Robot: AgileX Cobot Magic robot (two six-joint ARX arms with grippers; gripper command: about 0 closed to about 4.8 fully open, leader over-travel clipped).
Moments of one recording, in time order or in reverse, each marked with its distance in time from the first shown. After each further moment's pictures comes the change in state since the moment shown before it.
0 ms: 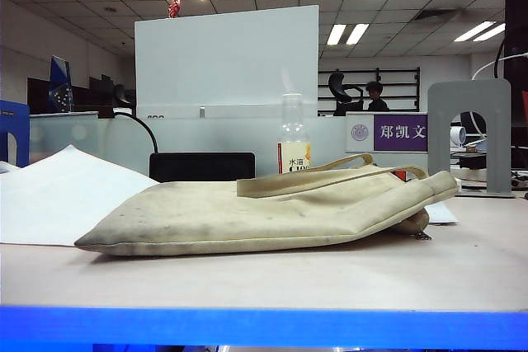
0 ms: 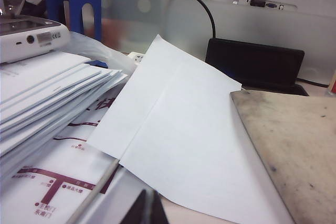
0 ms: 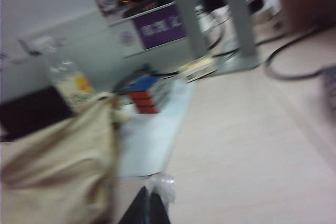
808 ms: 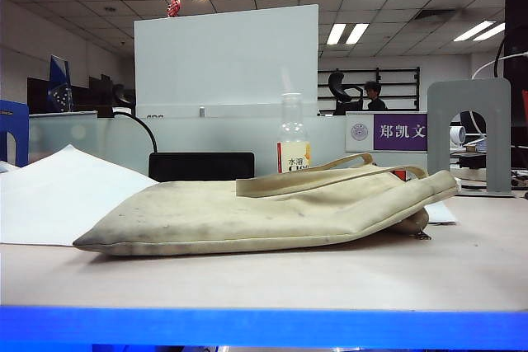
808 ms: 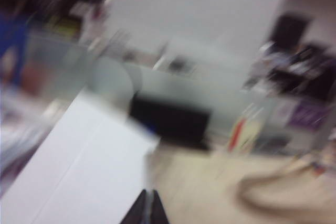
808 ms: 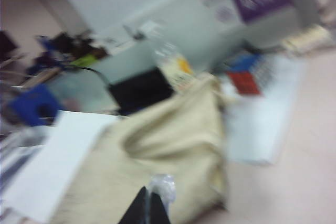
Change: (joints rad) left arm -0.004 0.014 0.127 0.085 0.213 -0.150; right arm 0.000 0.000 0.163 -0.106 -0.328 0.116
